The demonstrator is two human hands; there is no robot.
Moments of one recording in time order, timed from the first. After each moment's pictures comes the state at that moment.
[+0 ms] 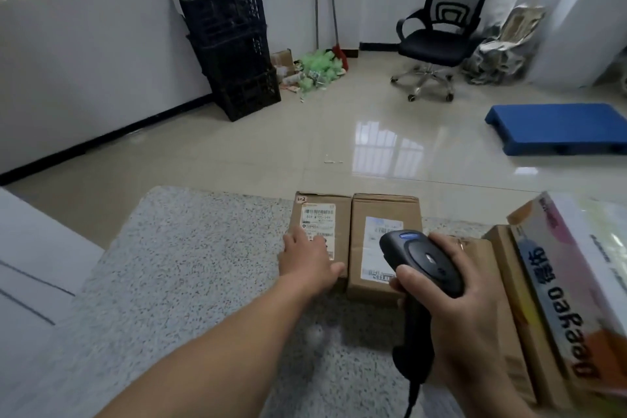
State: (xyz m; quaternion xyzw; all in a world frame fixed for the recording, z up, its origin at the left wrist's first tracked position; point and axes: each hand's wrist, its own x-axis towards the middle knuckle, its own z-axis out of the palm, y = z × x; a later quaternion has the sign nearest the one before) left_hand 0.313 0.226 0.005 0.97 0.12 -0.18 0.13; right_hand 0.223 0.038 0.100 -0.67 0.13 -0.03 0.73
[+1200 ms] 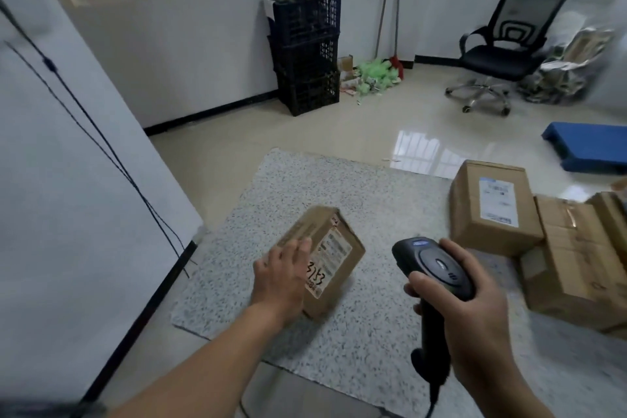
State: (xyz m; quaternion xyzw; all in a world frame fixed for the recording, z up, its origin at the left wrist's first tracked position) left_hand 0.033 0.494 0.022 0.99 0.05 -0.11 -0.01; right_hand 0.021 0.238 0.107 -0.70 0.05 0.02 0.71
